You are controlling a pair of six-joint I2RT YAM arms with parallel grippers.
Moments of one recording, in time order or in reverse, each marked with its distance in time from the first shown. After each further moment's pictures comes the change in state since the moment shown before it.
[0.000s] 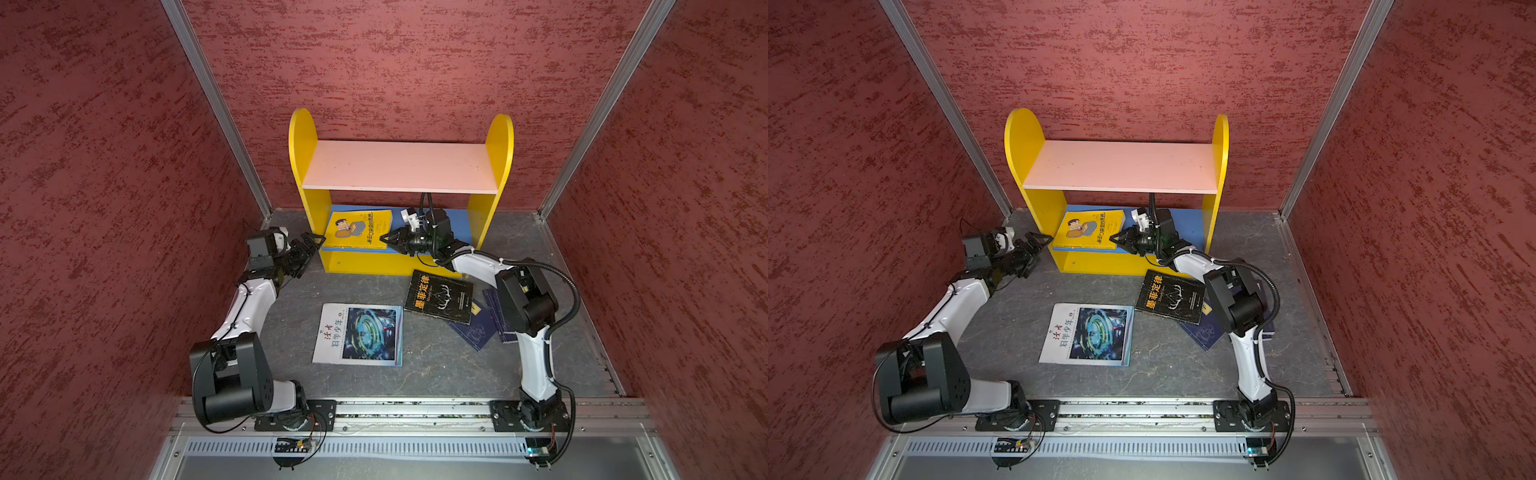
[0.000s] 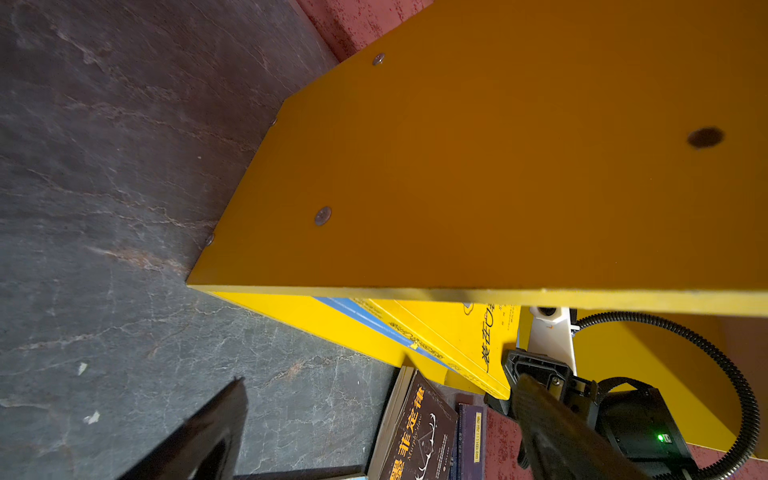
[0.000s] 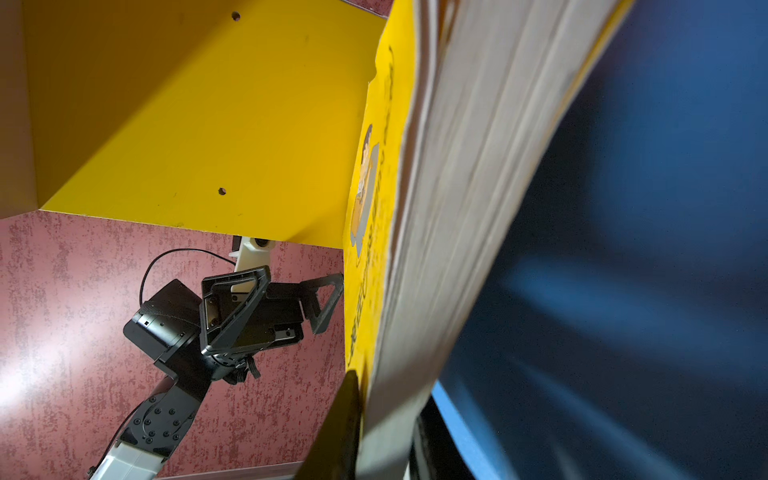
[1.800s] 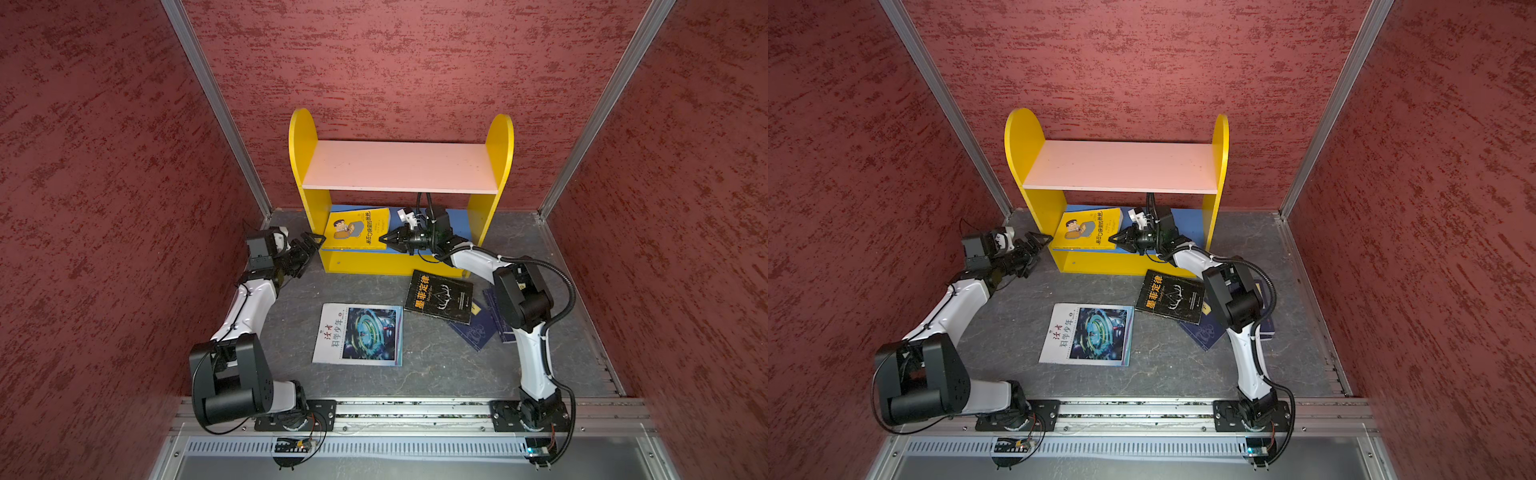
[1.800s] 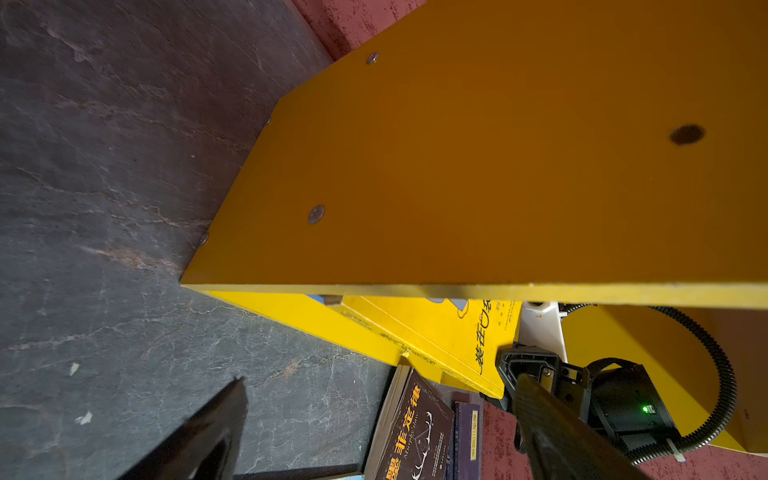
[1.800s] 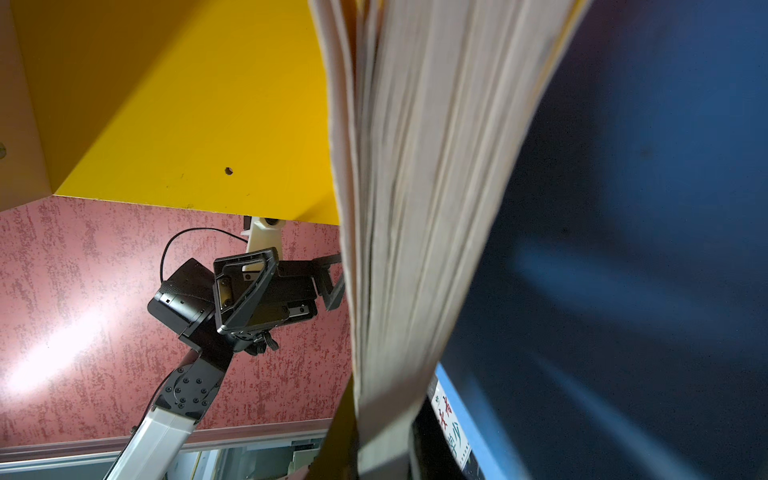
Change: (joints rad) left arm -0.001 0.000 0.000 0.008 0.008 -0.007; right arm -0.022 0.051 0.085 -0.063 -0.125 0.010
